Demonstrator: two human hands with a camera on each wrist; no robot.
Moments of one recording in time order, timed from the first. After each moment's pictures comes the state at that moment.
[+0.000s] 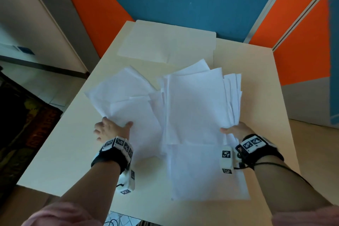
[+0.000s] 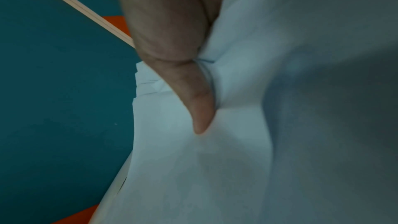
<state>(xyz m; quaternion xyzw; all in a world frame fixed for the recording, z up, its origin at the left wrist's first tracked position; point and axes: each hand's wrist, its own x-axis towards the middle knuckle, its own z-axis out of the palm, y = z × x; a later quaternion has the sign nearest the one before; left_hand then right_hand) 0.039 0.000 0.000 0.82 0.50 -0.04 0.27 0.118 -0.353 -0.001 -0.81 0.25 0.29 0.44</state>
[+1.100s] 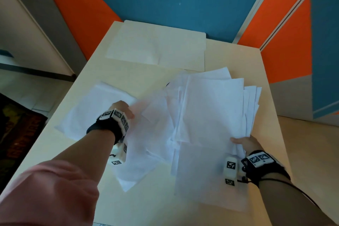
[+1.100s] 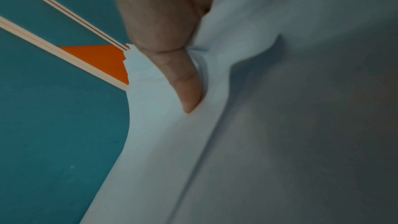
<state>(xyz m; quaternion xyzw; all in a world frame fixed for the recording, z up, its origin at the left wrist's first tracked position) 0.134 0.009 0.014 0.92 0.23 -0.28 0.14 0.085 -0.399 -0.023 -0.76 0.38 0.18 0.49</state>
